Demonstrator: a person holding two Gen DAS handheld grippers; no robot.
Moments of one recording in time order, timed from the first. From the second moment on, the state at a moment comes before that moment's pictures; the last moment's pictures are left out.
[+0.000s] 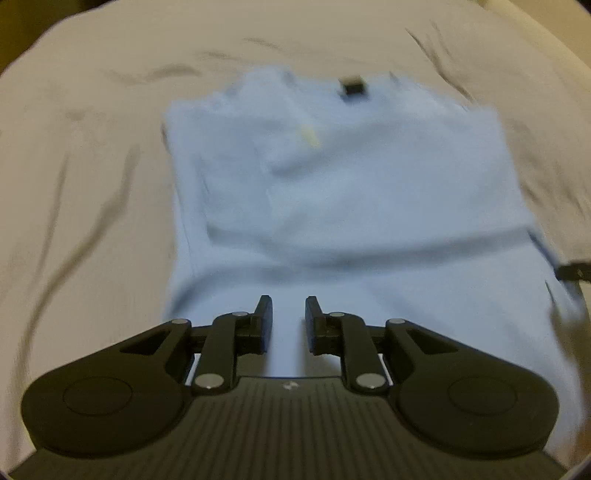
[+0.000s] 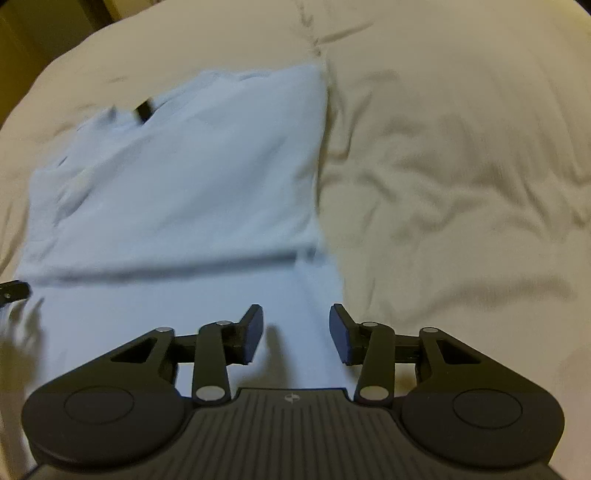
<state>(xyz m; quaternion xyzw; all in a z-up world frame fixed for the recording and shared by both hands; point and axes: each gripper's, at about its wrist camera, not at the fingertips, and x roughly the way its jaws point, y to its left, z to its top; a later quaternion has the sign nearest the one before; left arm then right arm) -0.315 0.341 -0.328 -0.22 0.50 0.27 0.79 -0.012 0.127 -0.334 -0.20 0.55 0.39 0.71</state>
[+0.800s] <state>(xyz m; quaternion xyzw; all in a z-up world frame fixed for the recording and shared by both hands) -0.408 0.218 -0.345 -0.26 0.59 0.34 0.68 -0.119 0.001 -0.348 -0.29 0.59 0.35 0.67</state>
